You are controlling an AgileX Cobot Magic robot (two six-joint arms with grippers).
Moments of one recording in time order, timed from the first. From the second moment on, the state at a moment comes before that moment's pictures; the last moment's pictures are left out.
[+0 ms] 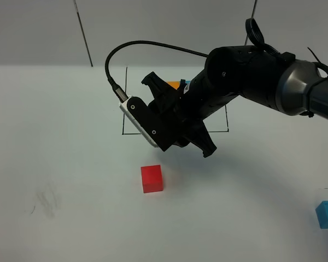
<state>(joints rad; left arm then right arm) 0.03 0.07 -0.51 0.11 1.08 -0.14 0.59 1.95 -1.50 0.35 0.69 -2.00</state>
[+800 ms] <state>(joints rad) 0.03 0.07 -0.51 0.11 1.08 -0.14 0.61 1.97 -1.51 0.28 0.72 -2.09</state>
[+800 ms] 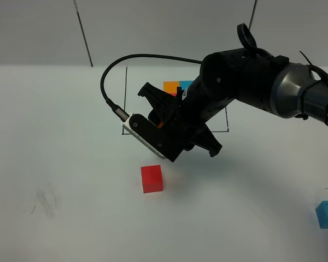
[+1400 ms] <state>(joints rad) 0.03 0.07 -0.51 0.11 1.08 -0.14 0.61 1.97 -1.51 0.26 0.76 -2.09</state>
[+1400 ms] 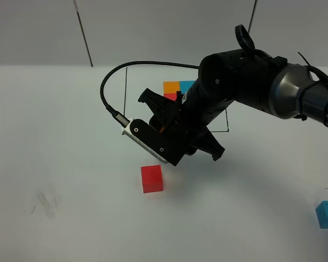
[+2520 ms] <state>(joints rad) 0.03 0.07 -0.51 0.11 1.08 -0.14 0.68 2.13 -1.80 0.04 0.99 -2.09</state>
